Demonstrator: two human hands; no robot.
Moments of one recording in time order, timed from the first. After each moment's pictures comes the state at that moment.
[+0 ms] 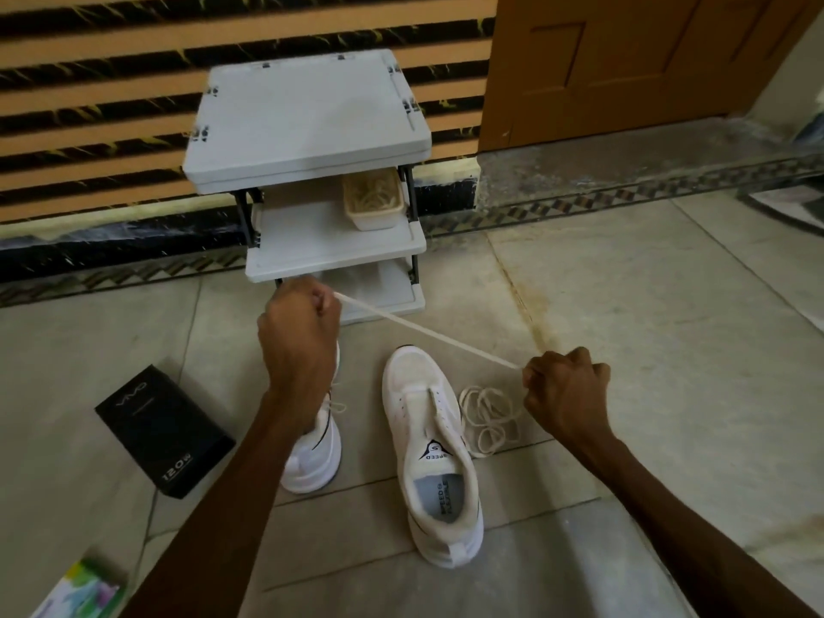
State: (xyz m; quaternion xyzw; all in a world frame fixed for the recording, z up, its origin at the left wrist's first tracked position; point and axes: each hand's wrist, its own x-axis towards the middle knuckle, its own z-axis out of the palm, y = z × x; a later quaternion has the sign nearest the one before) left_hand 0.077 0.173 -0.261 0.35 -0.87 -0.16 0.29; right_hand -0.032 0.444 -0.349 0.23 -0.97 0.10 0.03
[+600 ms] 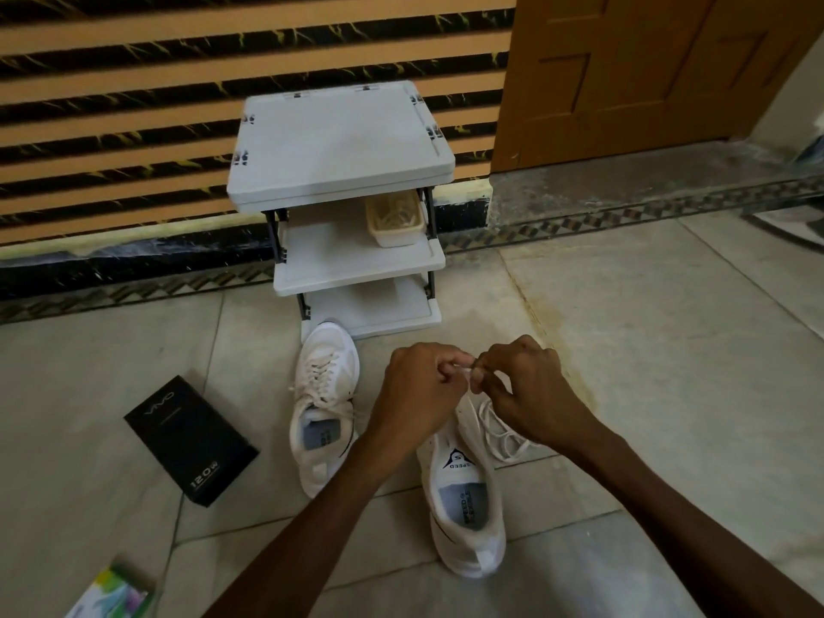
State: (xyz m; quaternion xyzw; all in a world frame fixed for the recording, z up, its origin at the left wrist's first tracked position) left_hand 0.085 0.248 -0.258 0.17 -0.87 -0.45 0.11; right_hand 0.000 0.386 -0.283 0.39 -0.88 0.26 -0.05
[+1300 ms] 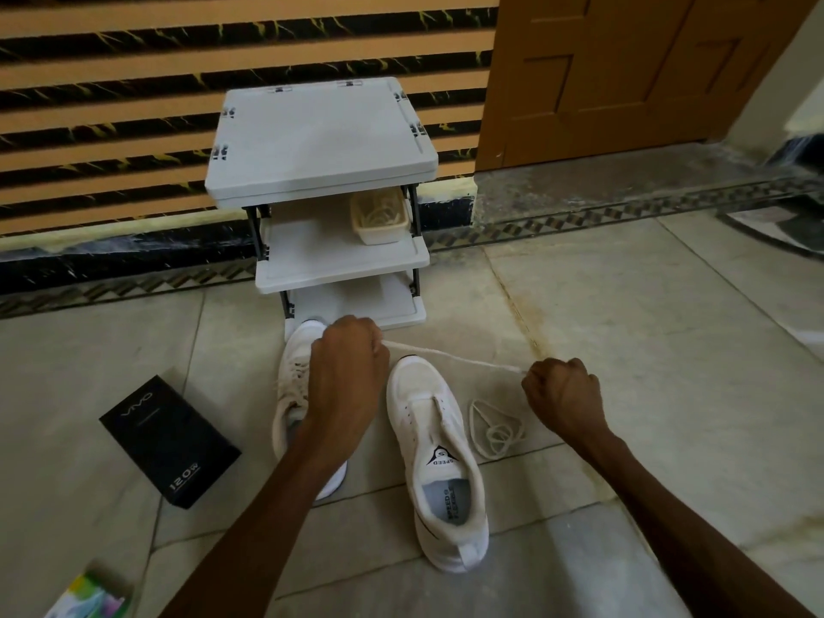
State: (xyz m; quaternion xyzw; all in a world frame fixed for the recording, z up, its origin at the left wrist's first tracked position) left_hand 0.093 0.211 -0.249 0.26 -0.92 -0.23 0.19; right_hand -0.042 0.439 -0.349 0.22 -0.97 0.13 -0.02
